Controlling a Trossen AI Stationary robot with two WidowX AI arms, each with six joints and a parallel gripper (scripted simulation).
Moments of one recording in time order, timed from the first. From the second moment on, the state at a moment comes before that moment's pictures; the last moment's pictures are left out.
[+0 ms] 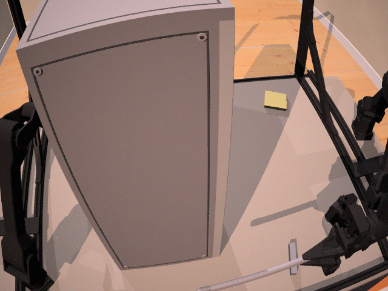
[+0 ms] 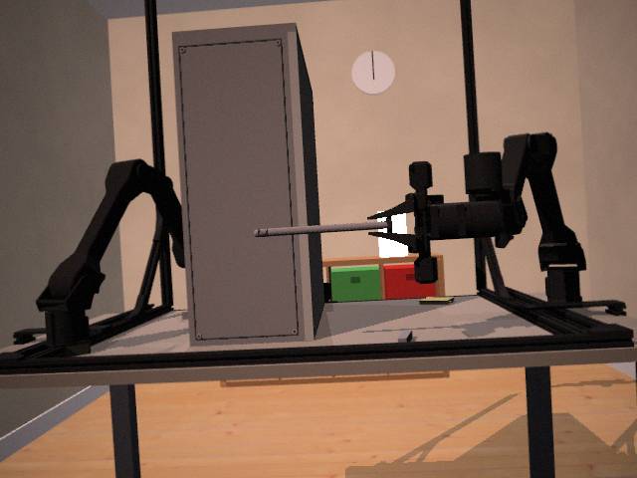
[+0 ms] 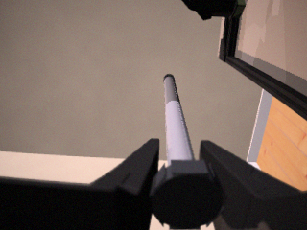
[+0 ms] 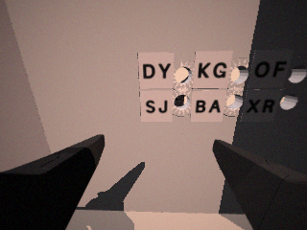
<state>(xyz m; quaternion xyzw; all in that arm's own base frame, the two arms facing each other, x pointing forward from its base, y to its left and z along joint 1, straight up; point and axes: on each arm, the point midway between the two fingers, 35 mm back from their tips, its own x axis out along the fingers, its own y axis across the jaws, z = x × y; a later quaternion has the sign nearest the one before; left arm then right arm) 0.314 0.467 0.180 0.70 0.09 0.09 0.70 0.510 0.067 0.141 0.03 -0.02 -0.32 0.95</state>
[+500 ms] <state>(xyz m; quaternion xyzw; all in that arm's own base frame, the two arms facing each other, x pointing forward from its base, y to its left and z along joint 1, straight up) 0.314 0.467 0.180 0.70 0.09 0.09 0.70 0.502 0.099 0.207 0.08 0.04 -0.30 0.95</state>
